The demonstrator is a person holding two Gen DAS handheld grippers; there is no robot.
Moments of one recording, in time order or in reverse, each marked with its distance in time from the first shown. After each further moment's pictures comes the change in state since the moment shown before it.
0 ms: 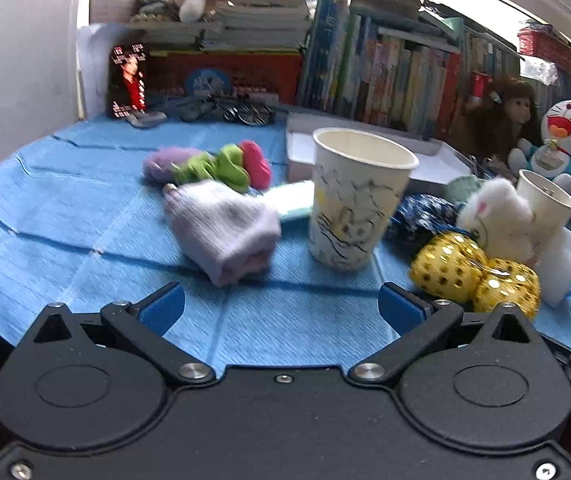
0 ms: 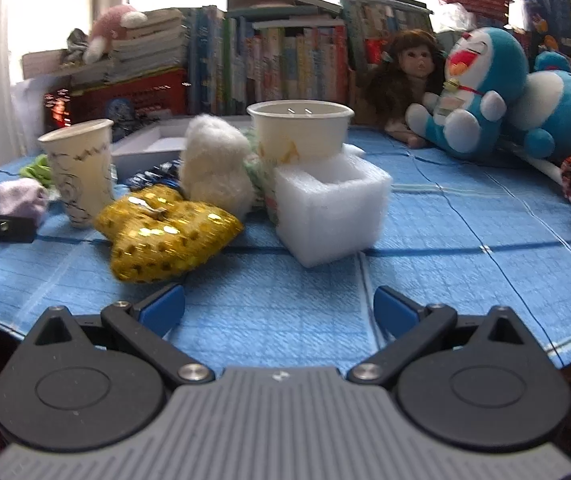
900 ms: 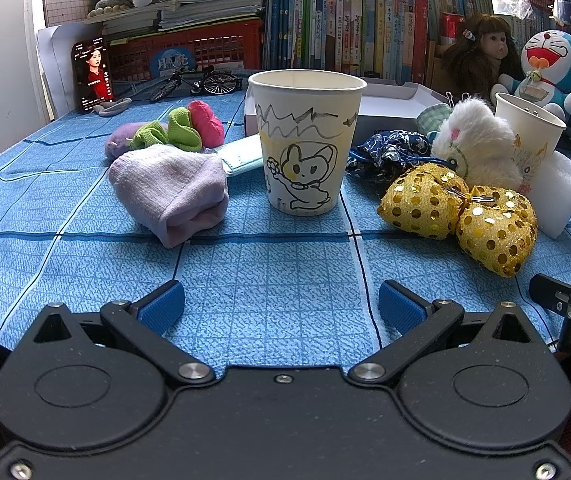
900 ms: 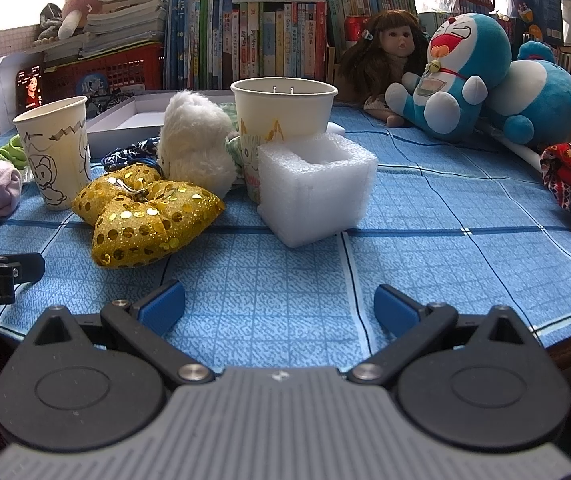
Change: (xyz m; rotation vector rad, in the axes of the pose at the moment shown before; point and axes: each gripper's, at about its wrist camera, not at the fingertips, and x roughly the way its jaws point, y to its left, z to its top) left arm 0.013 -0.035 -0.024 0.137 0.101 -0.010; right arm 0.011 0.003 0.002 0.014 0.105 -0.115
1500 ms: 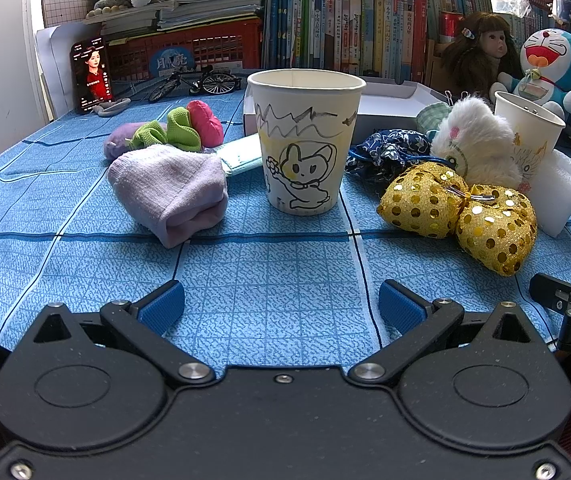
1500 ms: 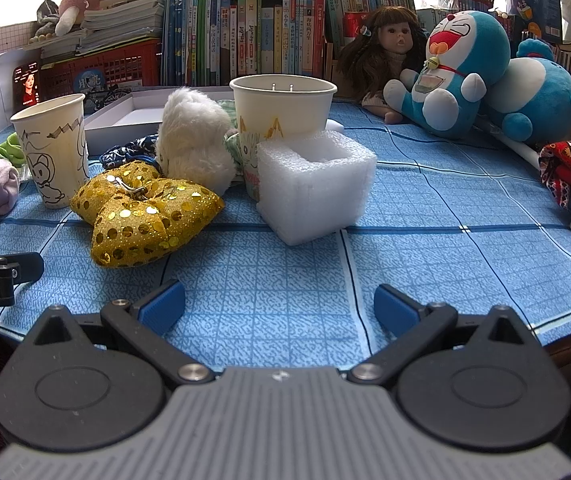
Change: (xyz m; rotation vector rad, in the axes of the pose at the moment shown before) left arm 0.000 -0.001 -0.001 0.004 0.003 0.000; right arm -0.001 0.002 0.002 0.002 0.023 -0.014
